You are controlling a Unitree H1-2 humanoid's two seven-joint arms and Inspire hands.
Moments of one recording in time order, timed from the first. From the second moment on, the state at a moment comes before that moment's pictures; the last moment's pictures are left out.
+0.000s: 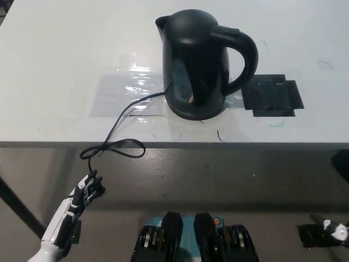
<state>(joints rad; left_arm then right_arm) 0.04 0.24 0.01 0.00 -0.07 -0.15 -0.20 0.15 -0.24 -0.10 -0.27 0.12 -0.29 0.13</state>
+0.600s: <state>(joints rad) 0.09 0.24 0.01 -0.01 -0.07 -0.16 -0.20 0.11 -0.22 -0.01 0.04 0.09 -0.34 0.16</state>
